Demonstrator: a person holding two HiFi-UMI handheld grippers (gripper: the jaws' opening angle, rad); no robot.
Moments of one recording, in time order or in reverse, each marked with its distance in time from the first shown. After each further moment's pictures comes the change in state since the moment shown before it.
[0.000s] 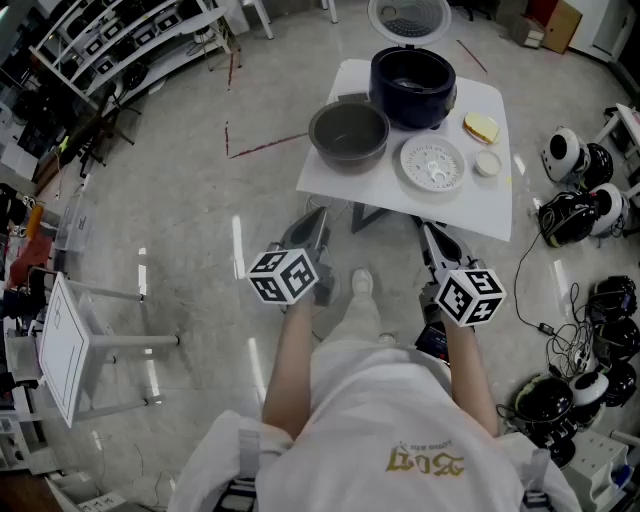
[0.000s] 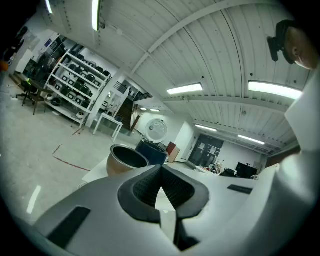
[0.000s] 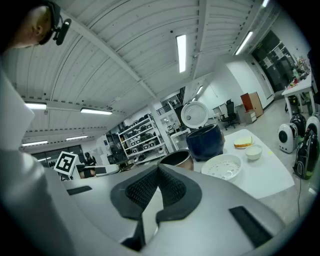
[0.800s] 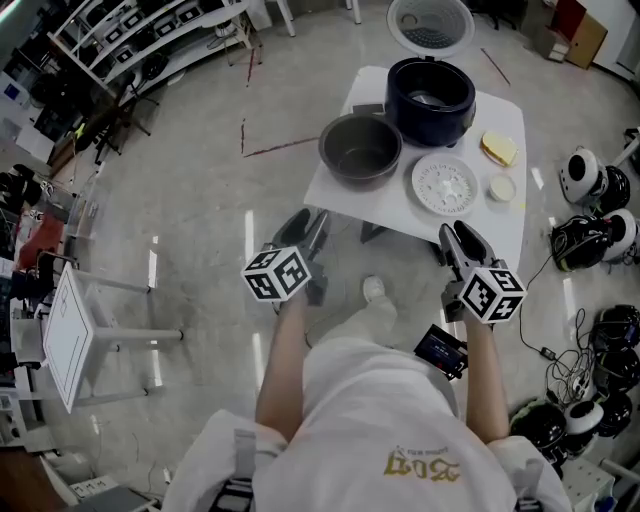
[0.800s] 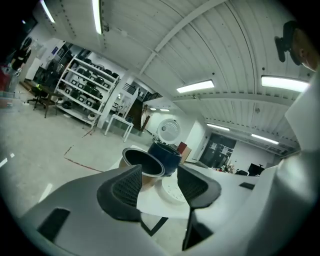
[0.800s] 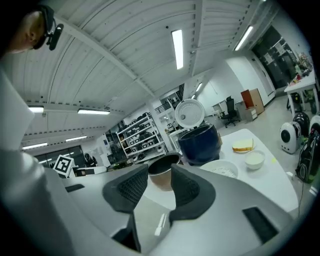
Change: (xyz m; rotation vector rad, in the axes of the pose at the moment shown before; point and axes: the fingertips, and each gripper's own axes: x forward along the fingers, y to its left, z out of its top) left arm 0.037 0.043 0.013 -0.022 0.018 0.124; right arm 0.035 -0.079 0.028 0.030 0.036 0.007
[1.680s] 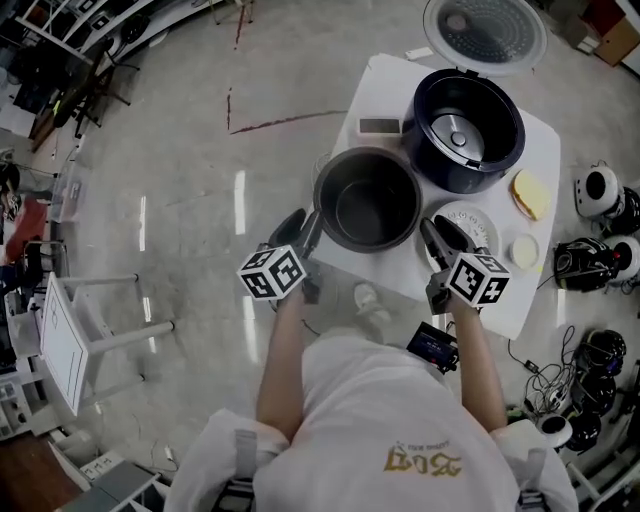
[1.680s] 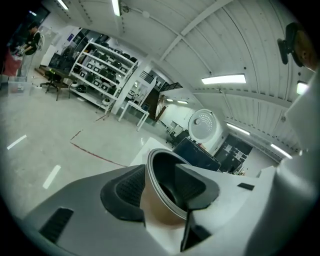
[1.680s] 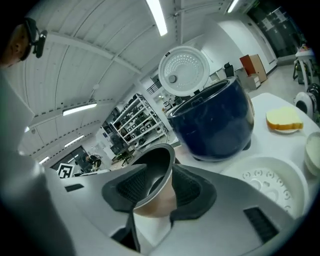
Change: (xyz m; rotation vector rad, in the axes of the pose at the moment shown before) left arm 0.200 0.137 0.020 -0.157 0.104 0.132; right arm 0.254 -0.102 -0.006 0.178 0.255 0.028
